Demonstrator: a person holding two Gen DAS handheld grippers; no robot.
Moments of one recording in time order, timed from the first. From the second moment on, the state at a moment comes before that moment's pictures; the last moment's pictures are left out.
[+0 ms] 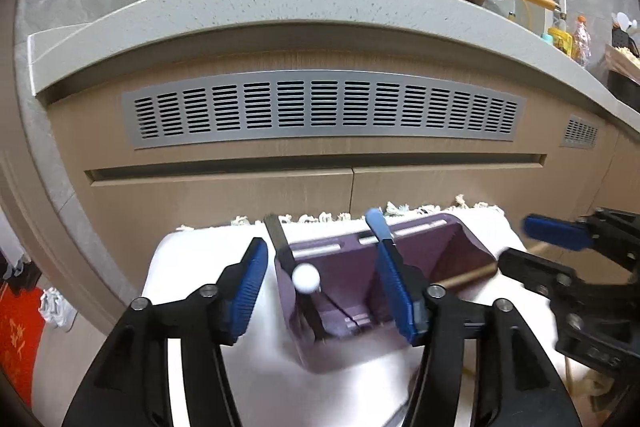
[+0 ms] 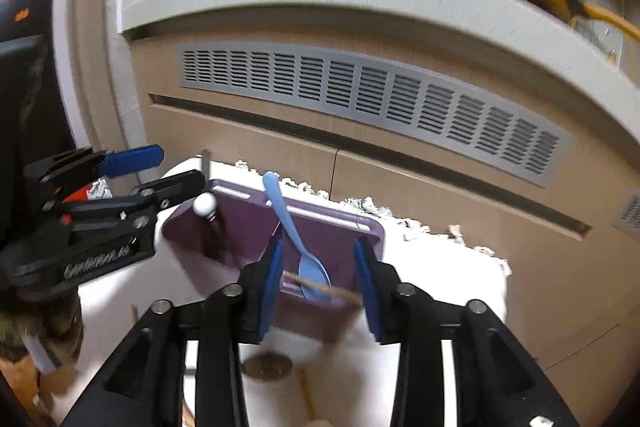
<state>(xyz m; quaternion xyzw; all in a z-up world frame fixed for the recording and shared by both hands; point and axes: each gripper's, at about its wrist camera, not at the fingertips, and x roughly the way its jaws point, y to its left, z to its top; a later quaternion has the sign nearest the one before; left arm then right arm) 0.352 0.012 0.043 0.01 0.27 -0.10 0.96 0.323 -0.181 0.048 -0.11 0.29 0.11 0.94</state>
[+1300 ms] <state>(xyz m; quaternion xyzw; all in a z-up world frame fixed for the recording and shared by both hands) 0.200 0.027 -0.068 -0.02 0.43 -0.12 0.89 0.260 -0.210 -0.068 -0.10 0.42 0.15 0.89</state>
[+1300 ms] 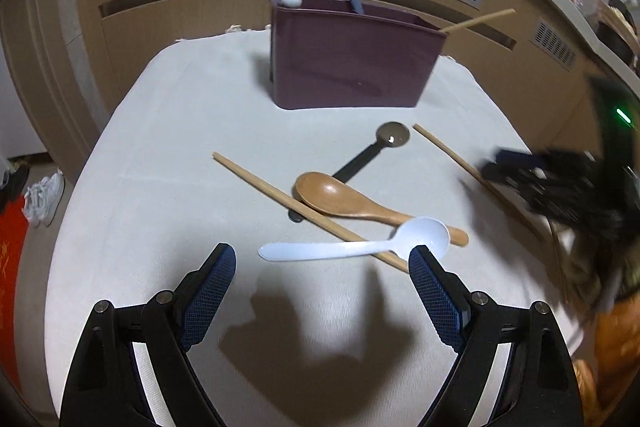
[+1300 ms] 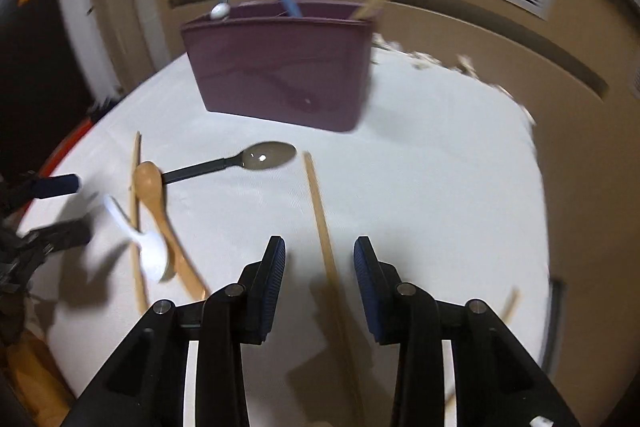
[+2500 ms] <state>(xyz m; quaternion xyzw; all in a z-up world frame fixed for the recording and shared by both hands) 0.242 -0.079 -0.086 0.27 0.45 -0.31 0.79 0.232 -0.215 -0.056 -0.05 0.44 0.22 0.87</state>
